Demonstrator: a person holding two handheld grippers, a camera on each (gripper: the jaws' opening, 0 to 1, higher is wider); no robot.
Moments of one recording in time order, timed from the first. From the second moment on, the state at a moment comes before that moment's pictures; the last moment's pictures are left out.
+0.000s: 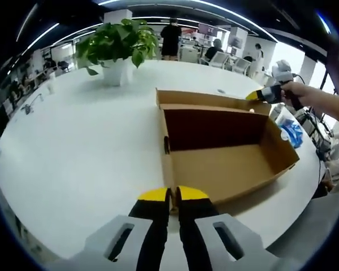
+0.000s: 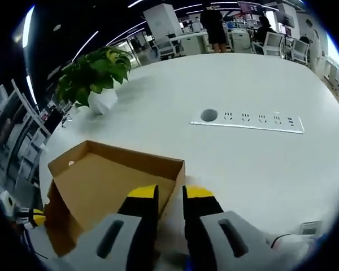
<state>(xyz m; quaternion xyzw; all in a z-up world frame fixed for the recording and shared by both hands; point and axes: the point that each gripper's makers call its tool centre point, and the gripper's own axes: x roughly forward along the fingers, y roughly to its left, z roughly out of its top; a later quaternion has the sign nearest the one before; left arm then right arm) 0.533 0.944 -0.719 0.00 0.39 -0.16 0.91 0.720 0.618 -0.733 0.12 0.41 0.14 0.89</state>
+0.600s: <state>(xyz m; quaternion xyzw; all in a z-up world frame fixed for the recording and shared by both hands) 0.533 0.943 -0.719 -0.01 0.39 -0.17 0.91 0.714 0.621 -0.714 0.17 0.41 0.14 0.89</state>
